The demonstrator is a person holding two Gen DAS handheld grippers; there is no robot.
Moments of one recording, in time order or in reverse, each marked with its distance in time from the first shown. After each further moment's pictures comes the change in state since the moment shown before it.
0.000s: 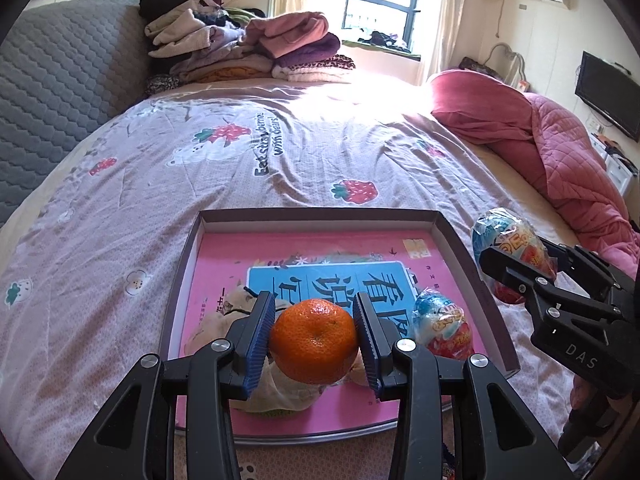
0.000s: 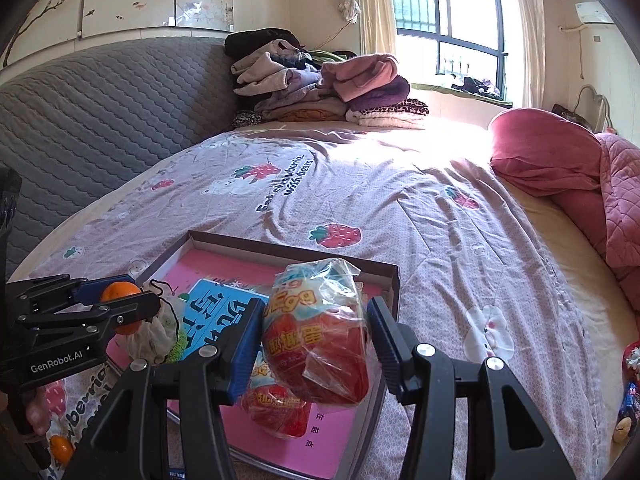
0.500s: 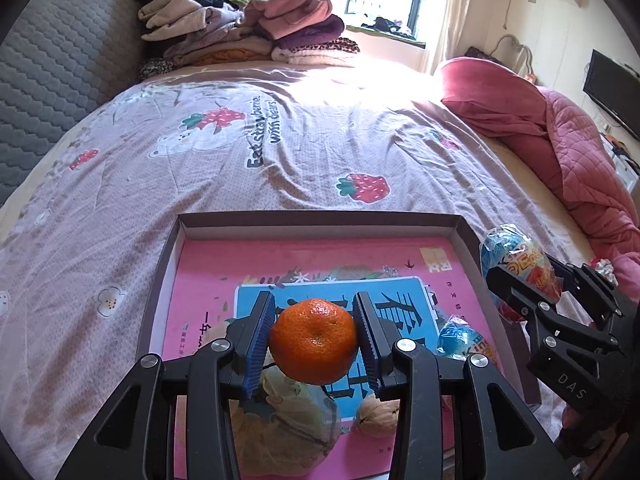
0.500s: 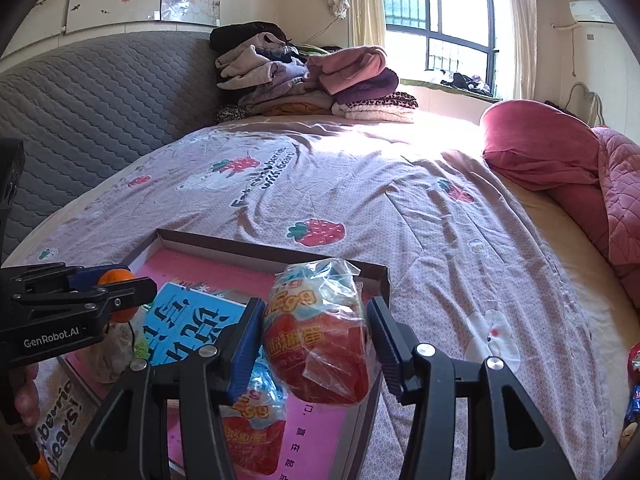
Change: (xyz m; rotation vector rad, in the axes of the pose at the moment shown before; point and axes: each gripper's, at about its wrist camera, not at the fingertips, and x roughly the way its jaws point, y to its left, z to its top) left arm 0.056 0.003 0.023 -0.019 0.064 -0.008; right arm 0.041 -0.014 -0.005 0.026 0.028 -0.054
